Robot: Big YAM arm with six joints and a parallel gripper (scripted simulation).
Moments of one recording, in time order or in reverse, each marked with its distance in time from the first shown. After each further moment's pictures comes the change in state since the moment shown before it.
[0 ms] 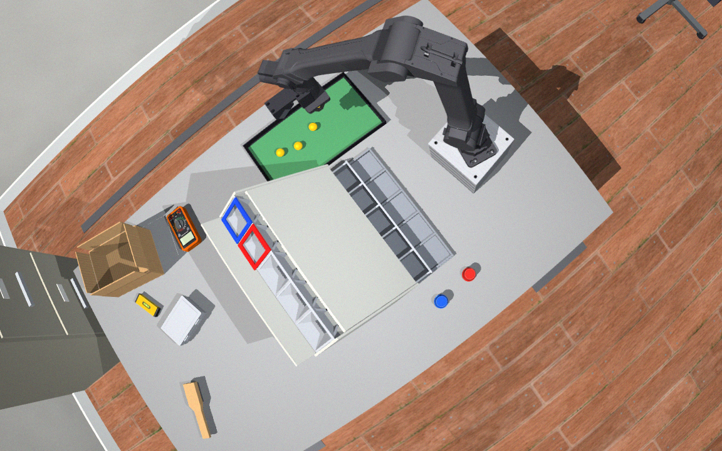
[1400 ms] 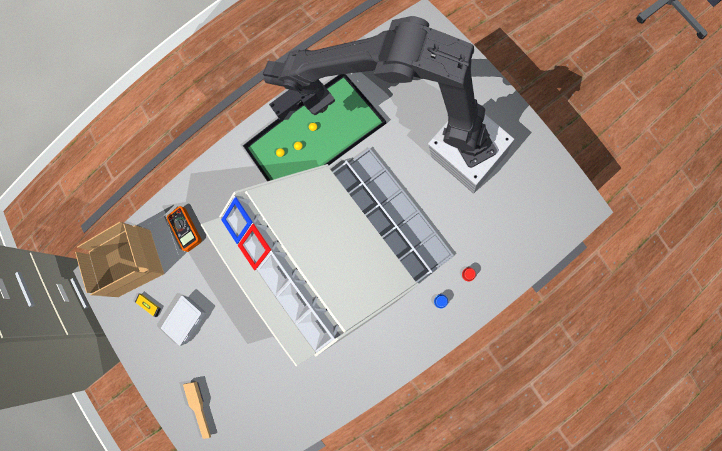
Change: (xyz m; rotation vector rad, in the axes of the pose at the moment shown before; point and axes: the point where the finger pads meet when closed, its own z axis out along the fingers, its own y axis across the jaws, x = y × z) arm 0.006 0.007 0.003 0.022 -0.015 -0.002
